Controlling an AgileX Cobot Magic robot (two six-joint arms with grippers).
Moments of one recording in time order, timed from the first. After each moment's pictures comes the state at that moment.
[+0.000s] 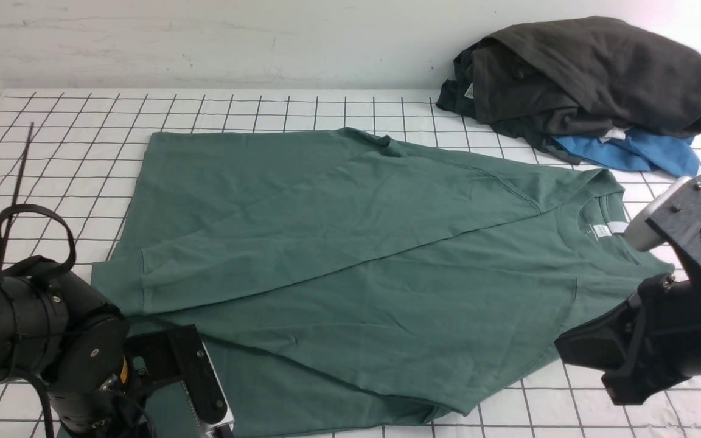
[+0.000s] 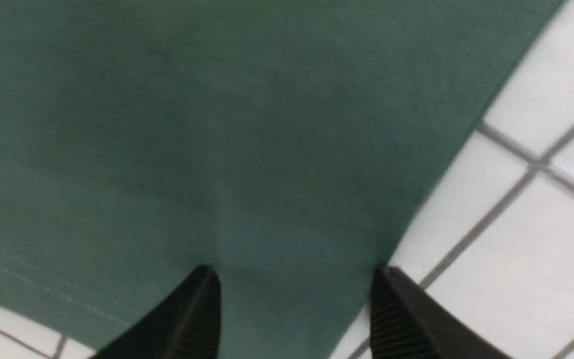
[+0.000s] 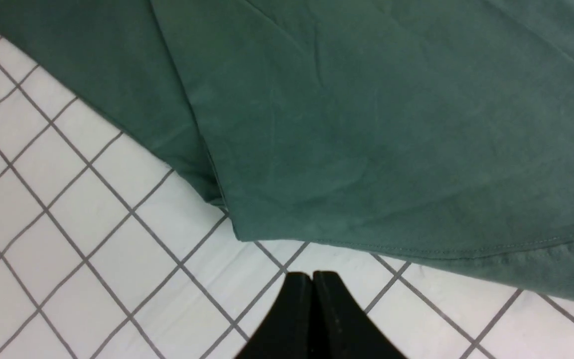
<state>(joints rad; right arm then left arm) 0.15 1.22 -0.69 0.85 0.83 -1.10 -0.38 1.57 -0.66 0.24 0.69 0.47</state>
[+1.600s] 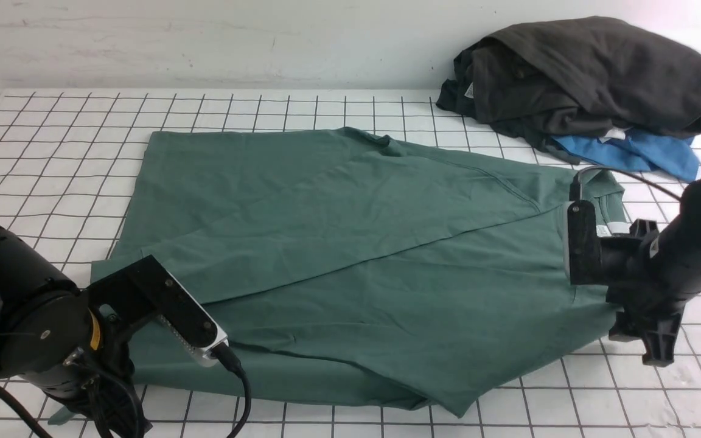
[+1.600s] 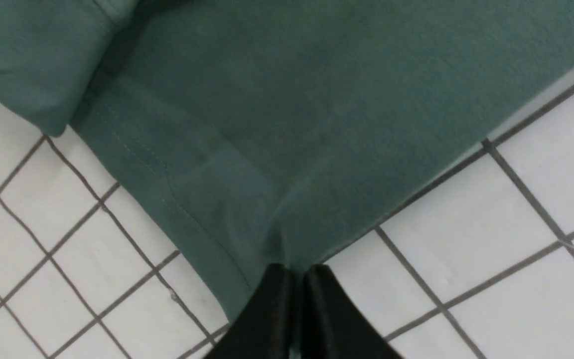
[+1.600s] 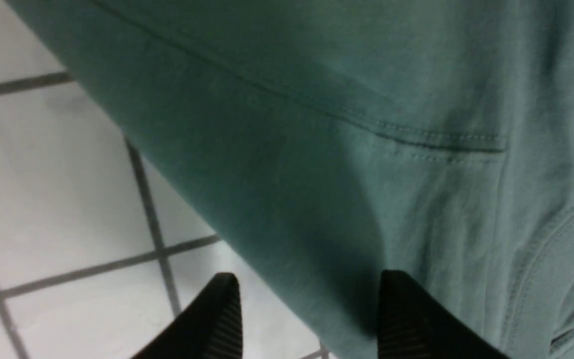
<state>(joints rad) 0.15 1.79 -1.00 -0.09 0.64 -1.21 -0.38 1.38 -0.69 0.30 0.73 0.13</state>
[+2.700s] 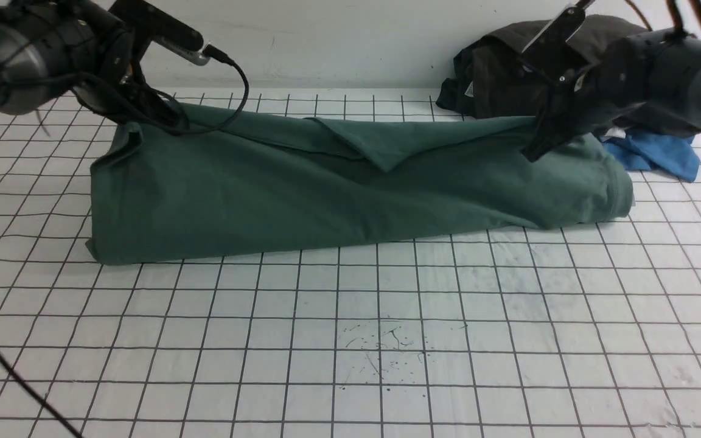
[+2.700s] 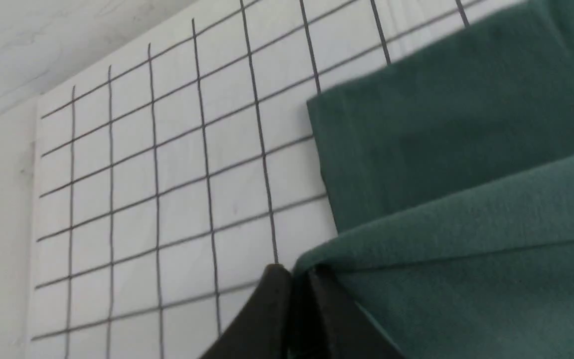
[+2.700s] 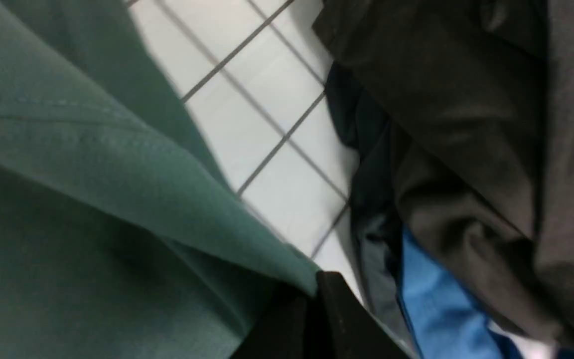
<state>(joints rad) 0.15 2.30 -1.97 -0.09 0.65 -0.55 -0.11 2.15 -1.85 0.50 0.67 -0.10</state>
